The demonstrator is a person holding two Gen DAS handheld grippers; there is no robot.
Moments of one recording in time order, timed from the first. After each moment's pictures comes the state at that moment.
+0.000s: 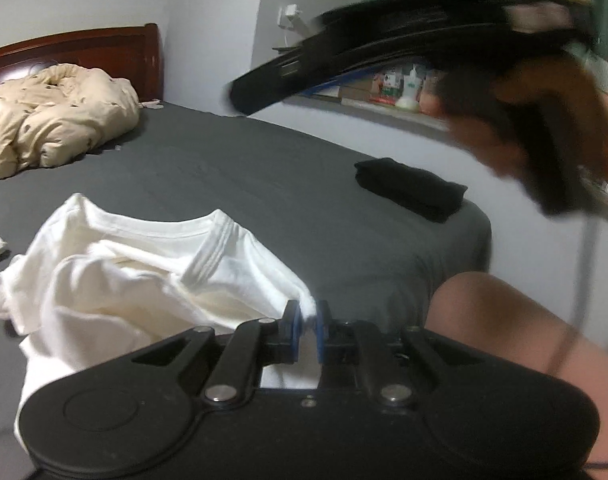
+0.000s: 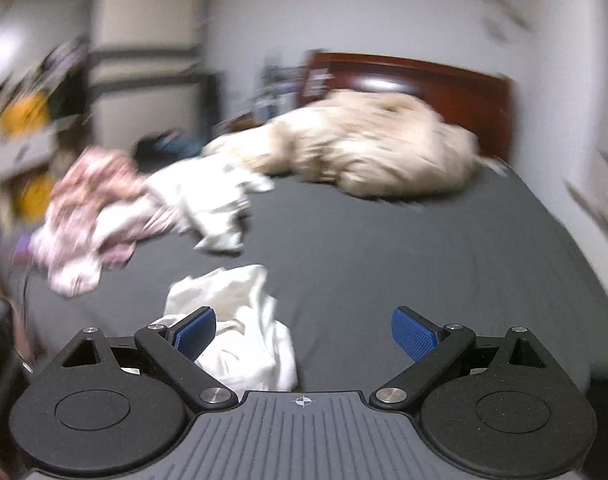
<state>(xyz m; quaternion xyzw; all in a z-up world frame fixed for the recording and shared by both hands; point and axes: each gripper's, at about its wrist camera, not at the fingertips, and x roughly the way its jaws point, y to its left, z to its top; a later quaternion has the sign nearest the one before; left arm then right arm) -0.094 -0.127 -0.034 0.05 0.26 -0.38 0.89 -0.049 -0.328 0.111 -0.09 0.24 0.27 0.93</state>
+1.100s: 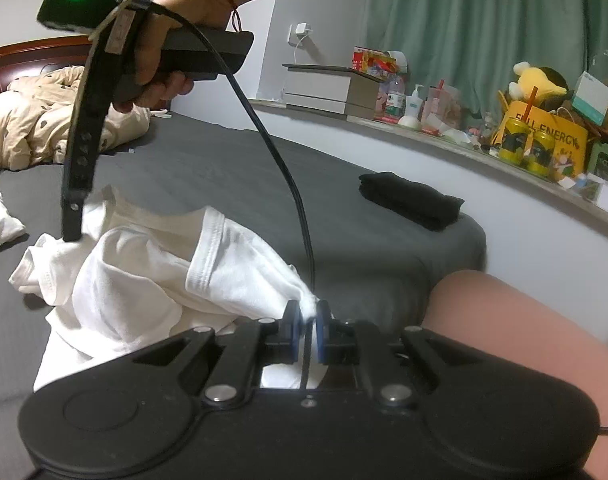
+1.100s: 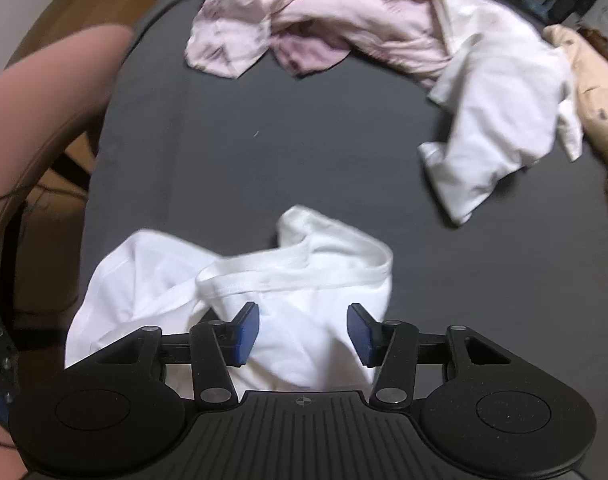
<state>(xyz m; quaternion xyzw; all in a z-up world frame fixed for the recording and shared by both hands) -0.103 -0.096 -0.041 0.02 0.25 -0.38 0.89 0.126 -0.107 0.031 -0.48 0.40 0.54 0.57</state>
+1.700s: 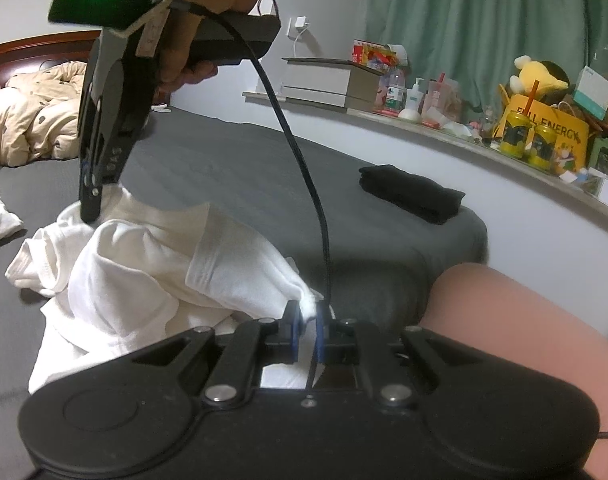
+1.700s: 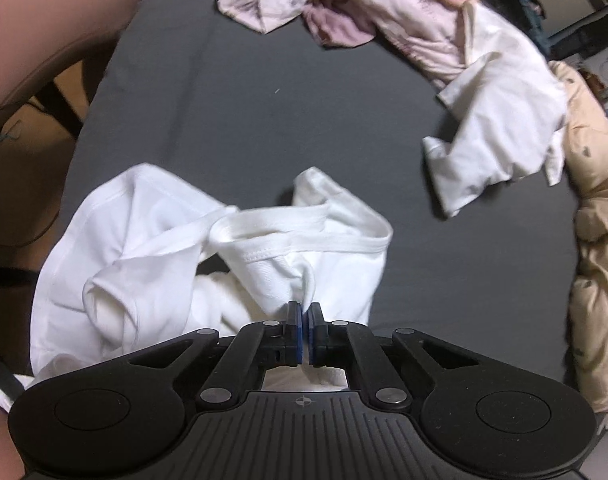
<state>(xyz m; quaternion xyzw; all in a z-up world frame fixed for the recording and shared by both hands) -0.102 -0.098 -0.043 0.03 0.25 -0.38 0.89 0.083 -0.122 0.025 -0.56 0.32 0.50 0.58</state>
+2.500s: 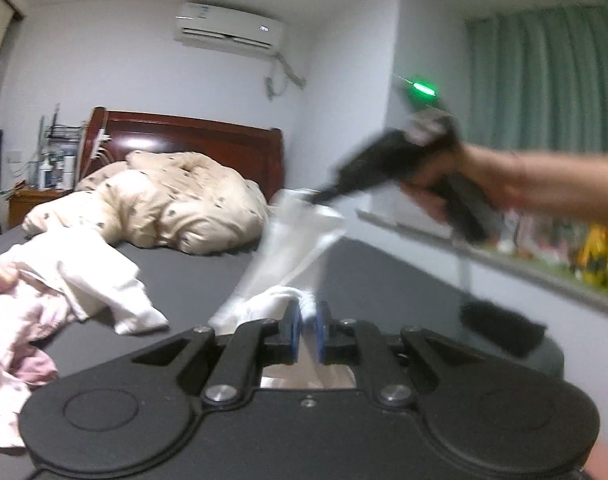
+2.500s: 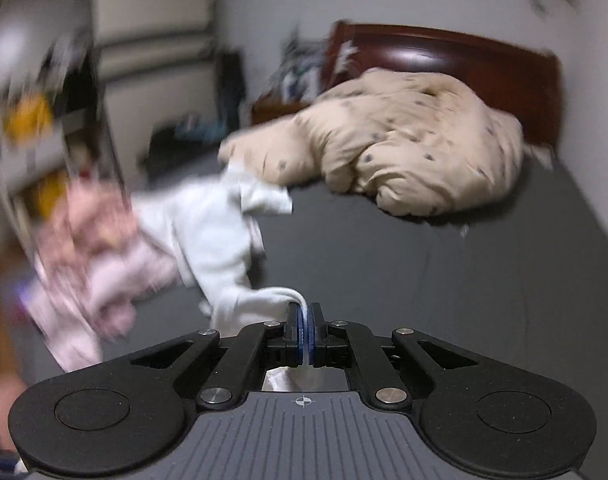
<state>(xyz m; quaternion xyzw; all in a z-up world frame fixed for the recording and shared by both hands) -0.122 -0.011 0.056 -0.05 0.12 -0.21 0.97 0.105 -0.279 0.167 -0.01 0.30 0.29 0.91</state>
